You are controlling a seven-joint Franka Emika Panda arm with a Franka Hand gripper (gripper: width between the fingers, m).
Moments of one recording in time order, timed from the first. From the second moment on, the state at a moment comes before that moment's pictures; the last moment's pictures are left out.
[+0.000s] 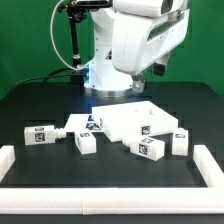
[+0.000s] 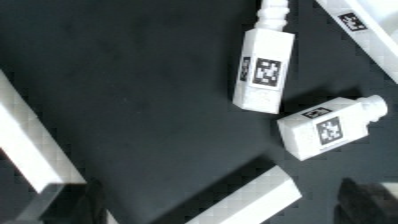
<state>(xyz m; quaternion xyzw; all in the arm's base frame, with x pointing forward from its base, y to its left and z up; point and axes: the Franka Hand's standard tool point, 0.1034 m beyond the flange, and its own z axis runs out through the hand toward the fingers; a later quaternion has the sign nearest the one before) 0.561 0.046 0.163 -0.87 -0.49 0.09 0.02</state>
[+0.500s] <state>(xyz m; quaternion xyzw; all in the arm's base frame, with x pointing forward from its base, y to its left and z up) 0.561 0.046 0.163 -0.87 -0.49 0.09 0.02</state>
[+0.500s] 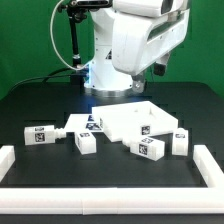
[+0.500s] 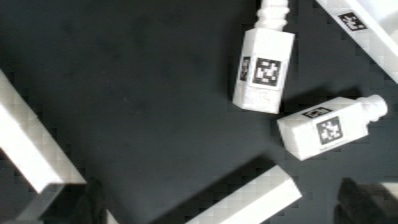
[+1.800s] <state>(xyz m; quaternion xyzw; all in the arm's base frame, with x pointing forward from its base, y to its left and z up) 0.503 0.056 0.065 -0.88 -0.47 0.00 0.00</state>
